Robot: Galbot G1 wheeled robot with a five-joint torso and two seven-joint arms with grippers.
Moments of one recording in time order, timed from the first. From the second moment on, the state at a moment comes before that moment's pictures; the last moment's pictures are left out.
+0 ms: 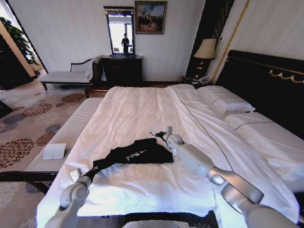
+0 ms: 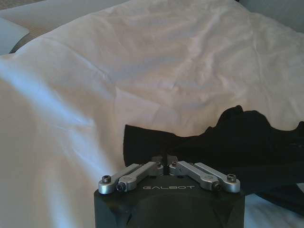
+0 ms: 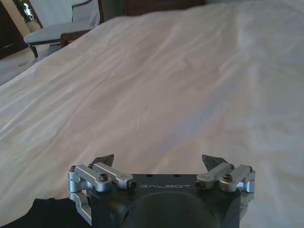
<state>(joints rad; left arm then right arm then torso) 1.48 -1.23 -0.69 -1.90 -0.83 0.53 -0.28 -0.36 1.18 -0.32 1.08 1.04 -0.39 0.14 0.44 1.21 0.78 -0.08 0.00</state>
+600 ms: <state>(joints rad) 1.49 -1.27 -0.68 -1.92 -0.78 0.52 -0.29 -0.35 1.21 -0.22 0.97 1.07 -0.59 0.00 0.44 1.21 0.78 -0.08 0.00</state>
